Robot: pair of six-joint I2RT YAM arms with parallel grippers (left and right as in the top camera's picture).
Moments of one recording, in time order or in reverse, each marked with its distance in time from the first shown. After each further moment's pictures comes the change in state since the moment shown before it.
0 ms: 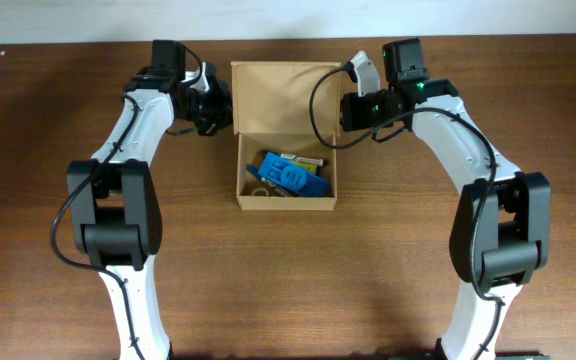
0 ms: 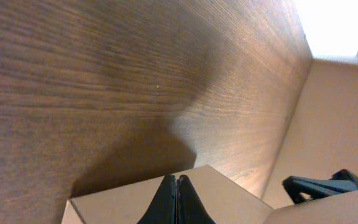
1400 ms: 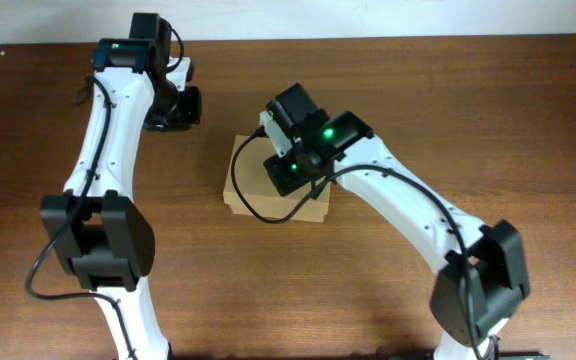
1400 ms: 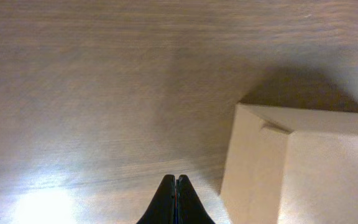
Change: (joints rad) left arm 0.000 -0.154 0.240 -0.643 -0.669 0.528; right arm 0.465 -0.146 0.000 -0.318 0.449 0.078
